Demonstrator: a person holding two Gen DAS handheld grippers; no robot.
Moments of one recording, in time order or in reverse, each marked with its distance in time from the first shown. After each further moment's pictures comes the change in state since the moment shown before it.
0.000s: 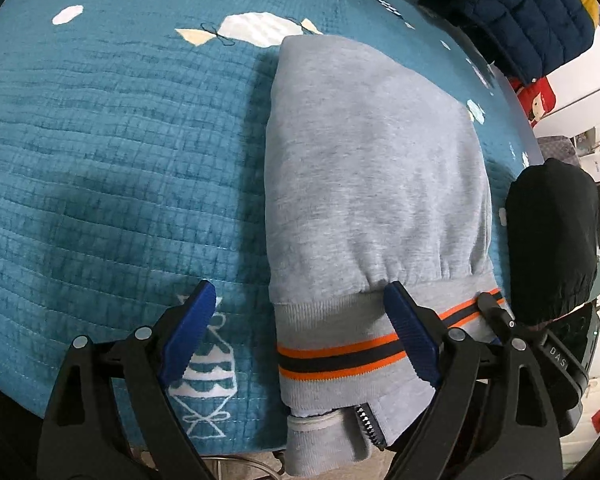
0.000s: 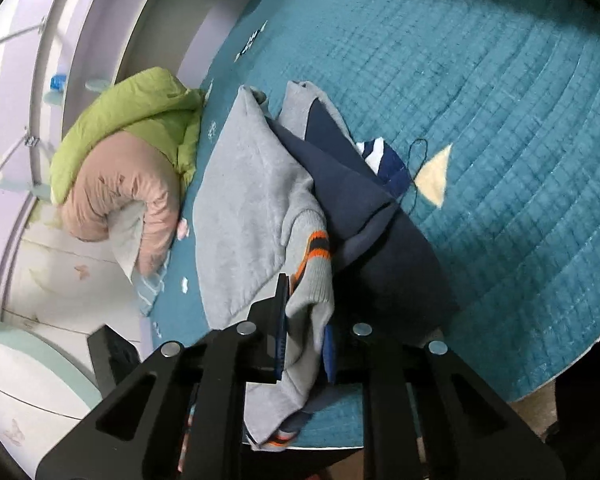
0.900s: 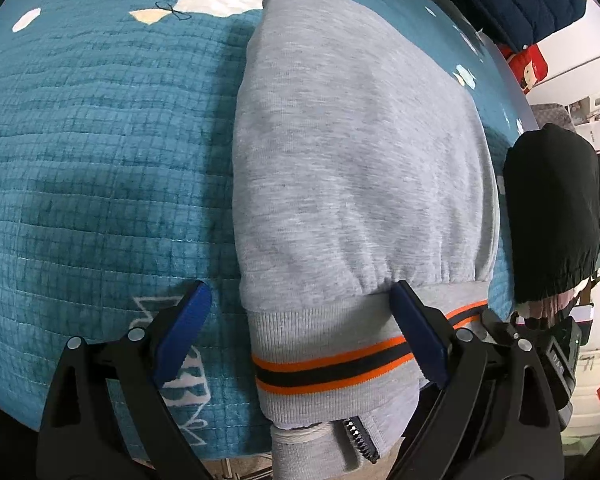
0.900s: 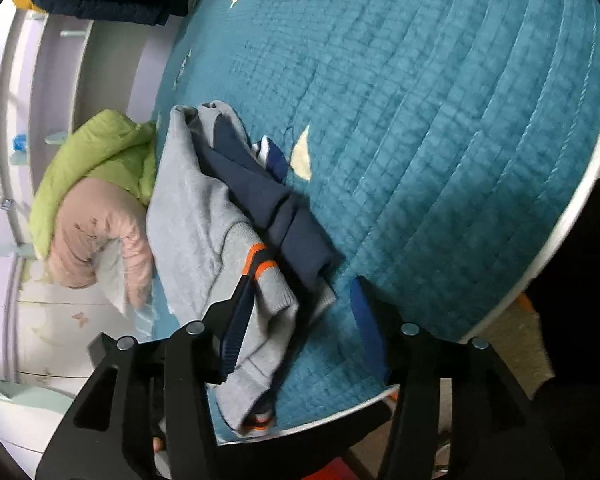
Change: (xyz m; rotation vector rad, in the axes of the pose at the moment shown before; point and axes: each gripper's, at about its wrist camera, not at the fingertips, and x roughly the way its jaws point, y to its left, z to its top) left arm 0.031 -0.027 0.006 0.070 0.091 -0.012; right arm -0.028 -0.060 -0.016 0.264 0.027 -0.004
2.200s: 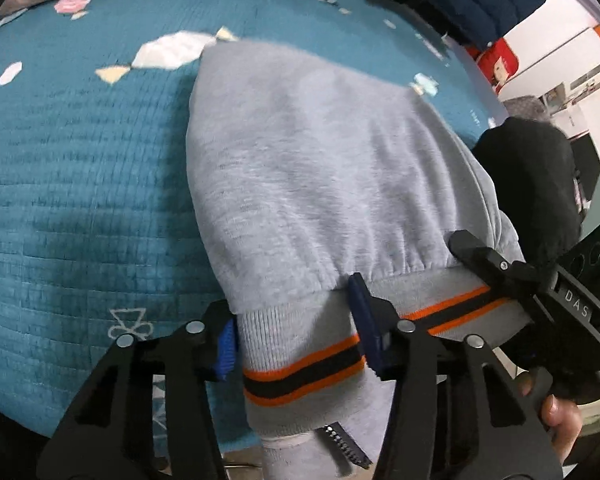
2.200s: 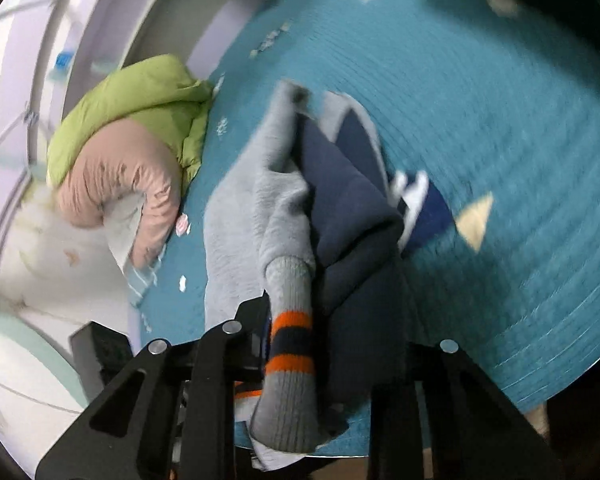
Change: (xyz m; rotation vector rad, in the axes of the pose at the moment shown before) left arm -0.027 -0.038 0.001 0.096 -0.095 -0.046; right arm 0.016 0.115 0.010 -0.403 0.005 -0.103
